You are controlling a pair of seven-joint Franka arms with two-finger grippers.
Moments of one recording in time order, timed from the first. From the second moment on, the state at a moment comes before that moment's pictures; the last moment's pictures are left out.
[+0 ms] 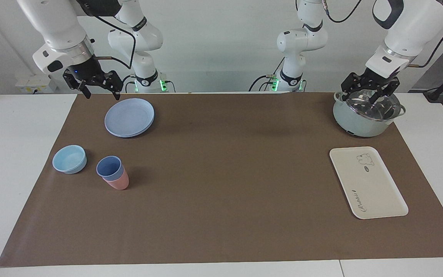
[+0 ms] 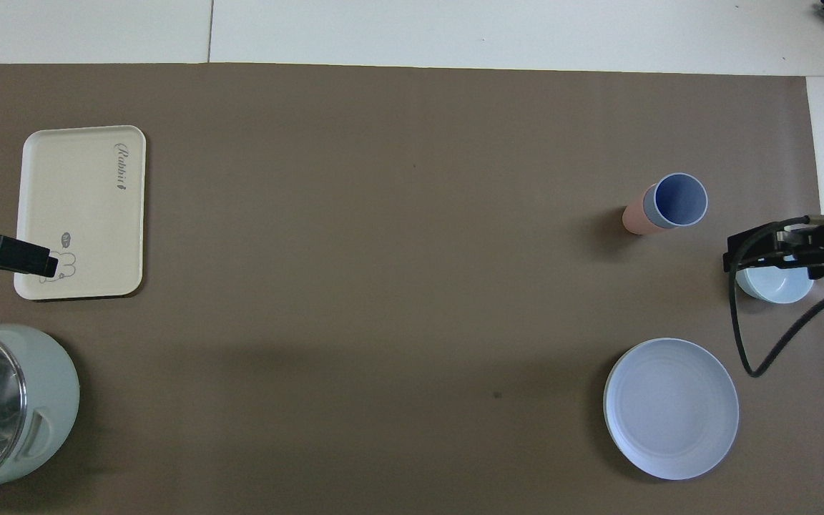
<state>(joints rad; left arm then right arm) 0.10 -0.08 -0.10 -1.69 -0.04 1.56 0.19 0.05 -0.06 -0.02 -1.62 0.01 1.49 0.13</state>
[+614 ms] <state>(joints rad) 0.10 -0.08 -0.10 -1.69 -0.04 1.56 0.19 -0.07 -0.01 -0.04 -1.60 0.01 1.58 0.27</state>
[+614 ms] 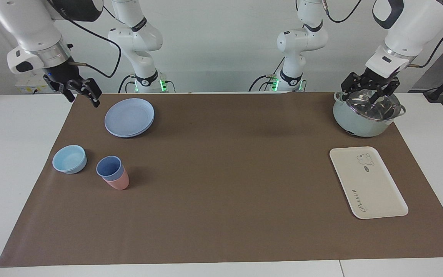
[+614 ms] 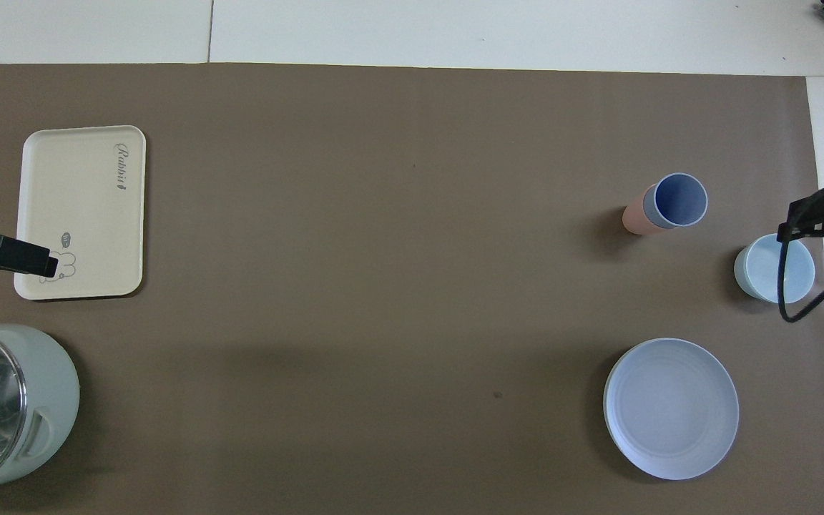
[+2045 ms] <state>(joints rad) 0.10 -0.08 -0.10 -1.69 -0.04 1.56 0.19 -0.25 0.61 -0.03 -1.44 0.36 1.85 1.01</state>
